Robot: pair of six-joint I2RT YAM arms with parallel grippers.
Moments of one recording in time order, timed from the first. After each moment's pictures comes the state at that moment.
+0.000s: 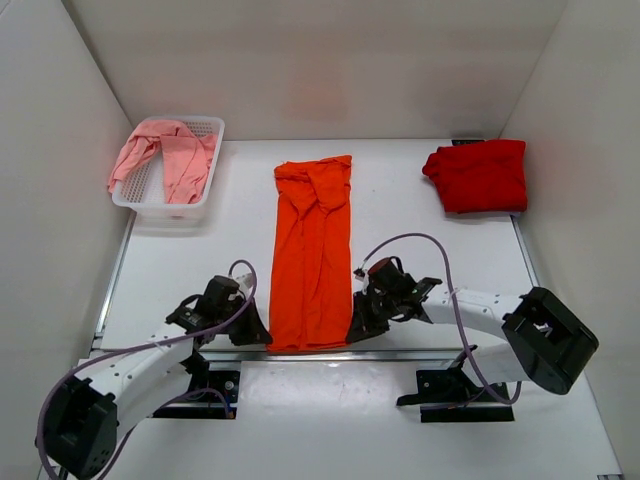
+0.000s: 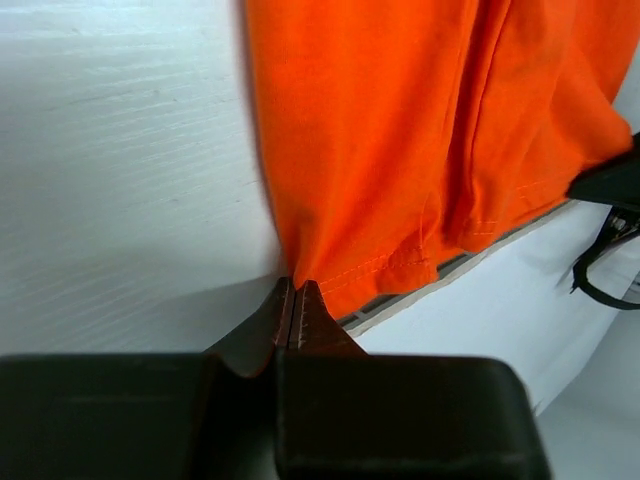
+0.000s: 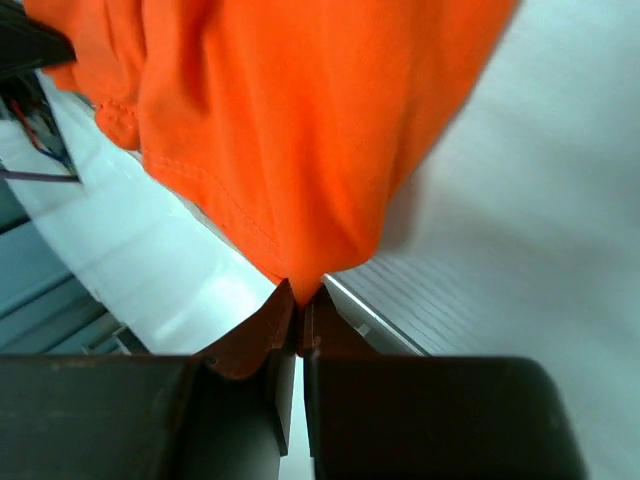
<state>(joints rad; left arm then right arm) -0.52 0.80 0.22 -0.38 0.37 -0.68 0.80 1.33 0.50 -0.18 -0.51 0.73</state>
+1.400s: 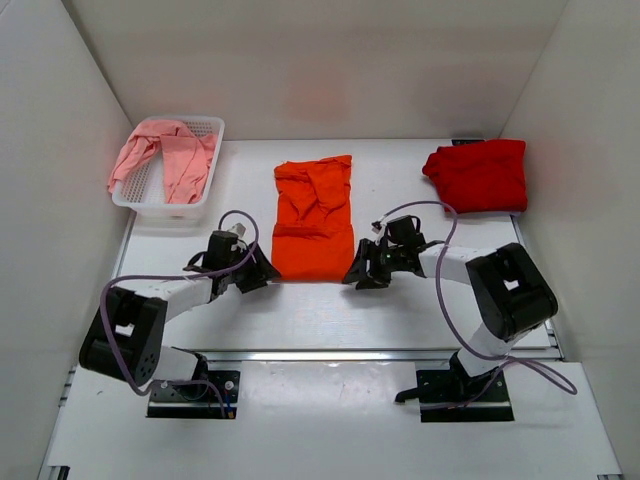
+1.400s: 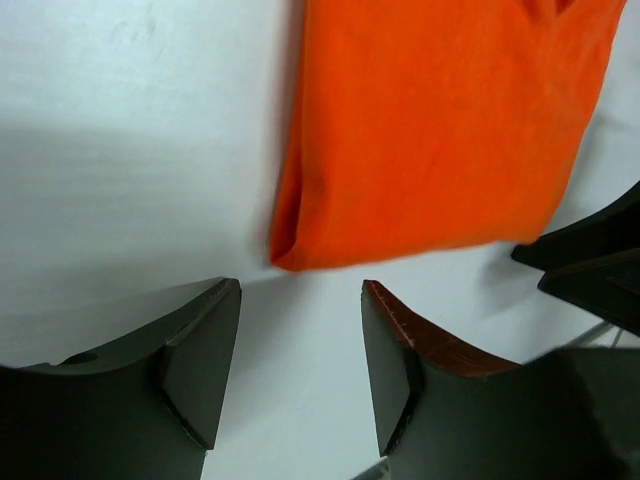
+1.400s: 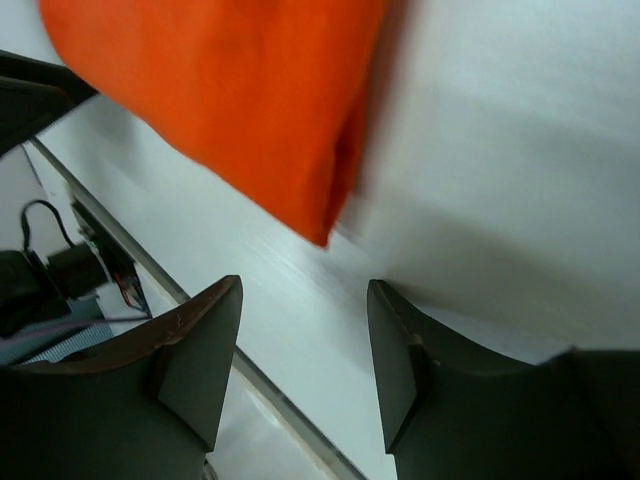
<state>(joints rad) -0.28 1.35 0.47 0.03 0.31 -0.72 0.41 1.63 0.74 -0.09 -0.61 0.60</state>
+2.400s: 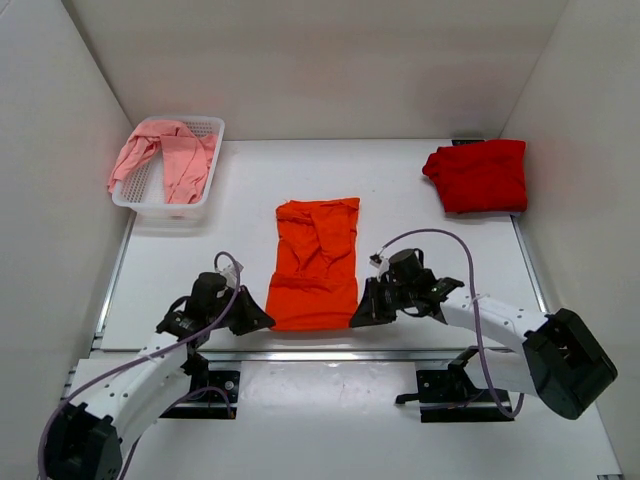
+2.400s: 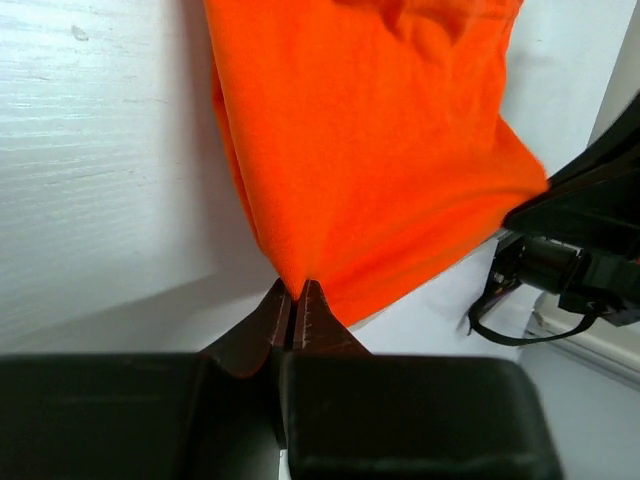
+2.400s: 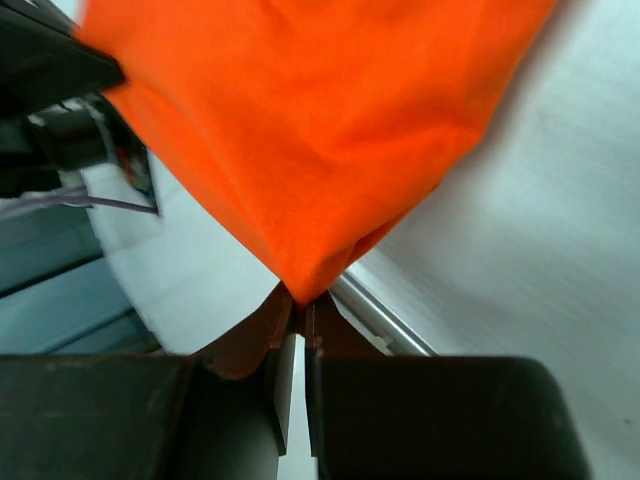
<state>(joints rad) -0.41 0.68 0.22 -0.31 0.41 -0.81 0.65 1.18 0.45 -0.13 -0.58 0.74</state>
